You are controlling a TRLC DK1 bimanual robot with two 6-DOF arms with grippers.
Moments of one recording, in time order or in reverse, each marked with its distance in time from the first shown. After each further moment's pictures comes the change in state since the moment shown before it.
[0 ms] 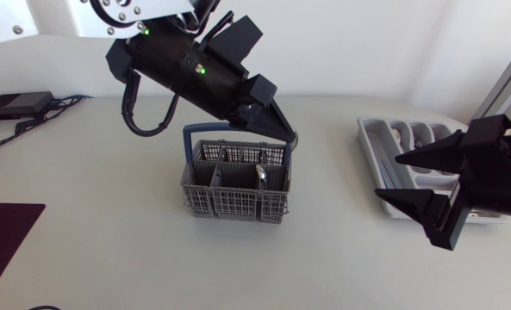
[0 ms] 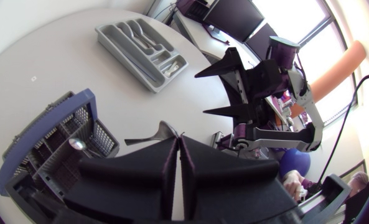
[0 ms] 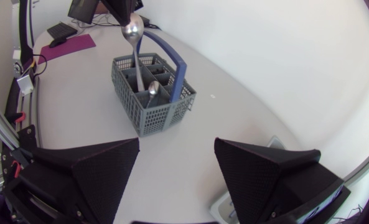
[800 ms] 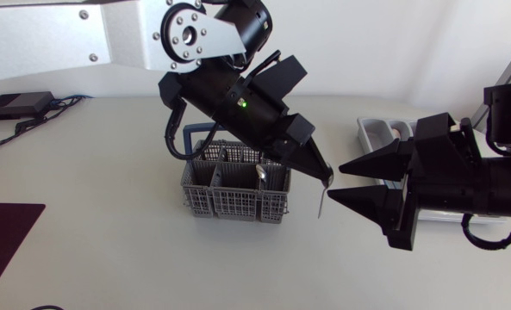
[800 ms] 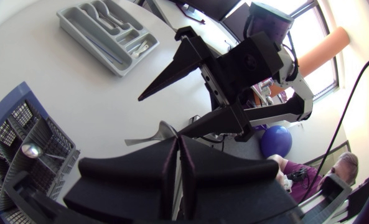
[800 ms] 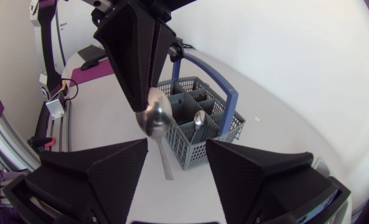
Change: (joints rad) left arm -0.107 0.107 0.018 -0.013 0.103 0.045; right arm 0.205 0.115 -0.047 0.219 -0.108 0.212
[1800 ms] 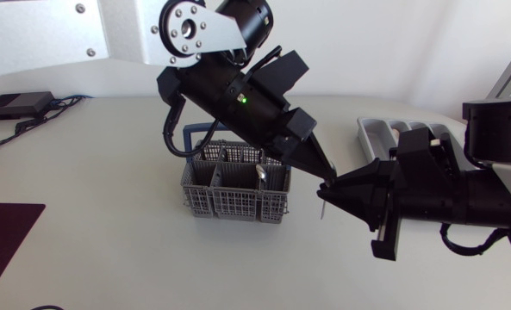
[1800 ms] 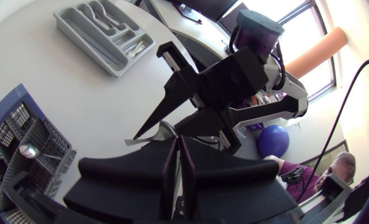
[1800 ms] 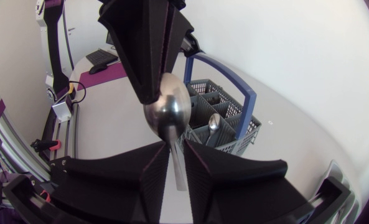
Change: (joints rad) left arm -0.003 0.000 0.019 -0.023 0.018 0.000; right arm 0.061 0.020 -0.072 0.131 -0.021 0.064
